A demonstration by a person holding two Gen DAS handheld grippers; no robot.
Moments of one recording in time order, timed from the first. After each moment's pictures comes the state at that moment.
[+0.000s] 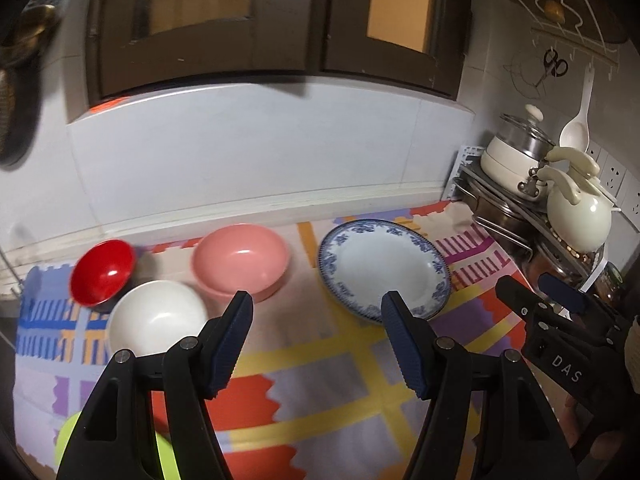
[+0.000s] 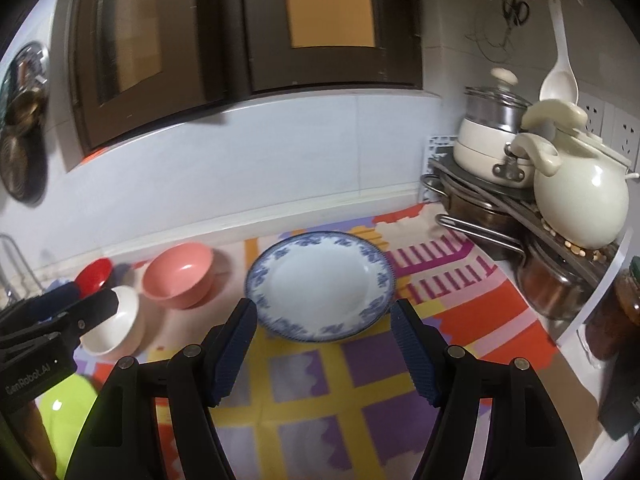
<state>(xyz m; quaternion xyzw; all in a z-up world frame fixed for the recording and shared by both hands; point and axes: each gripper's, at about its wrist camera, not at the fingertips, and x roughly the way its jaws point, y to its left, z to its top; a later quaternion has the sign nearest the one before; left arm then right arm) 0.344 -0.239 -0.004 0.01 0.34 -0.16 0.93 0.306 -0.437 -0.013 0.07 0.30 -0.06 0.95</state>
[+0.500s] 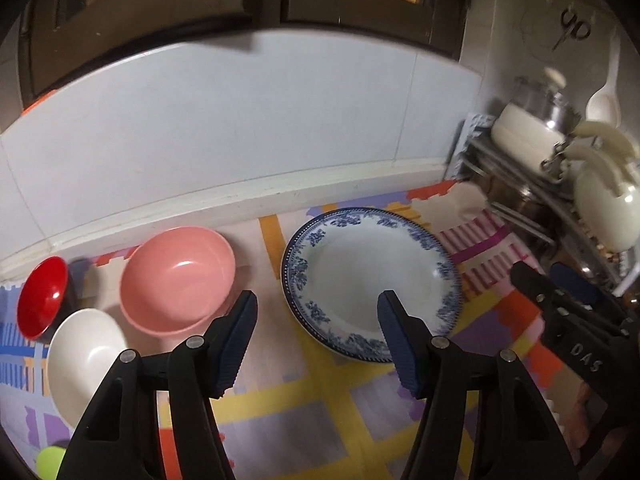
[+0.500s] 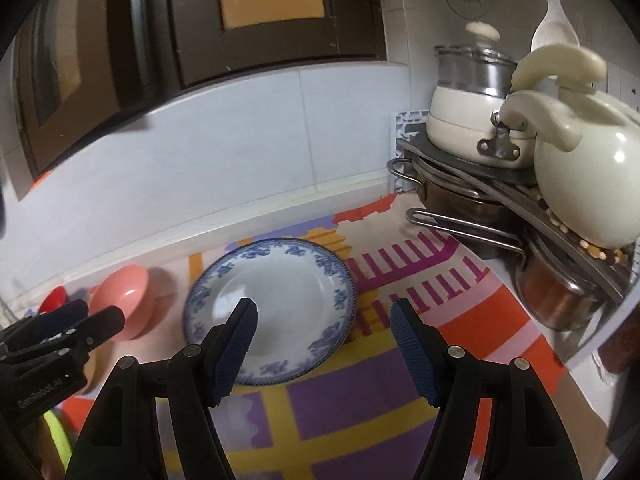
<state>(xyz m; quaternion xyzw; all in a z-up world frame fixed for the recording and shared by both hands) 0.421 -0.299 -0.054 0.04 0.38 -0.16 0.91 0.369 -0.498 -0.046 0.10 0.32 -0.09 0.94</state>
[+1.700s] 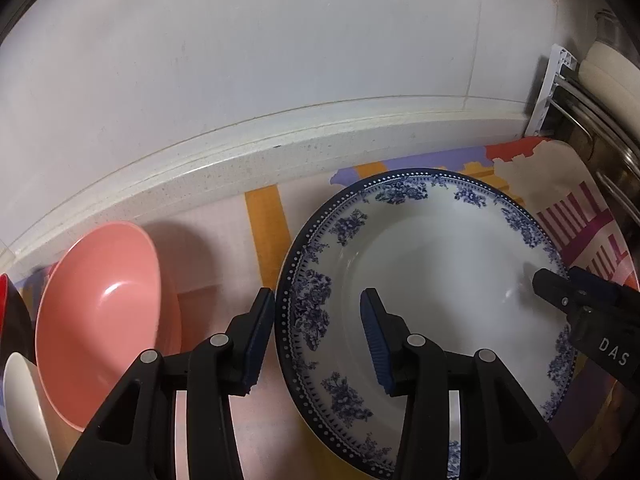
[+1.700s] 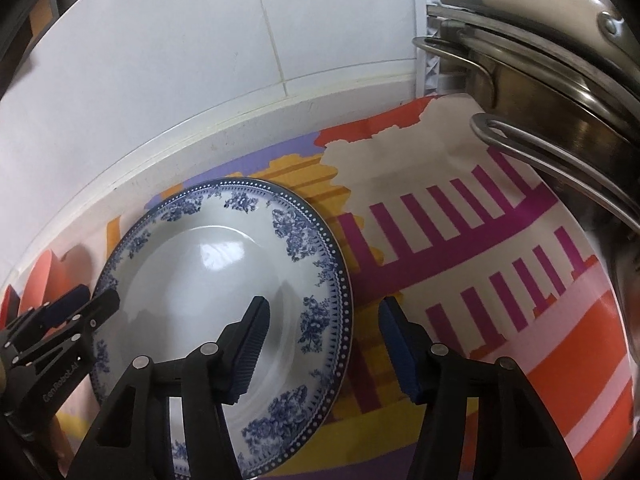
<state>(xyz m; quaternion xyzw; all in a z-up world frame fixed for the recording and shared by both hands) 0.523 -0.343 -0.145 0.08 0.43 -0.10 0.89 0.500 -0.545 -0.157 0.13 0.45 -0.05 0.88</state>
